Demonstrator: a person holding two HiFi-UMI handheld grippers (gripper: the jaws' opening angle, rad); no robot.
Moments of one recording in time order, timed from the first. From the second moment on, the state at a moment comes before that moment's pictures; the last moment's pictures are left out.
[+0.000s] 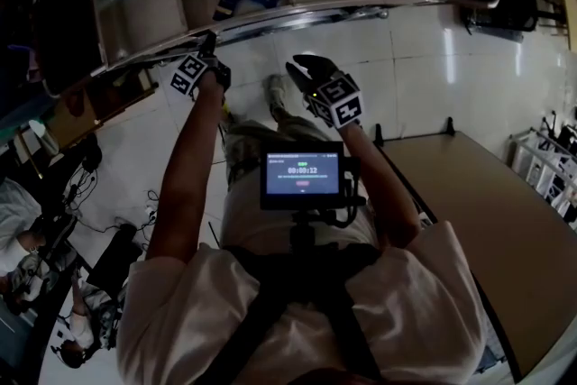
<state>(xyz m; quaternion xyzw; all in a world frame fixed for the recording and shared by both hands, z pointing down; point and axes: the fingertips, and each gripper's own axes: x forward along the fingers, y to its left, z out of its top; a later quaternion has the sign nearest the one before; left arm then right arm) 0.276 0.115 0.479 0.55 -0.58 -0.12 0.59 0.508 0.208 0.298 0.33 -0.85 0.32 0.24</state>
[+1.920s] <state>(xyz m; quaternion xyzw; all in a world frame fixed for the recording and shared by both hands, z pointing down) 0.269 0.244 0.302 0.74 -0.57 0.03 0.36 0.509 0.203 0.213 0.33 -0.89 0.25 0.18</state>
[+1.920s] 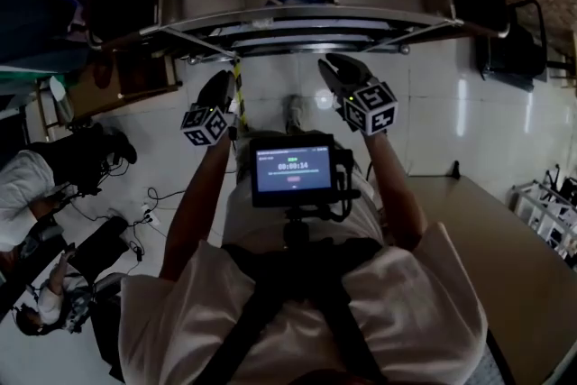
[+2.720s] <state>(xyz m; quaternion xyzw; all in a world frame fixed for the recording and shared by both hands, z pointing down) 0.208 0.307 0.140 0.84 -0.49 0.03 0.24 0.365 0.249 0.066 0.32 -0.94 0.10 0.08</state>
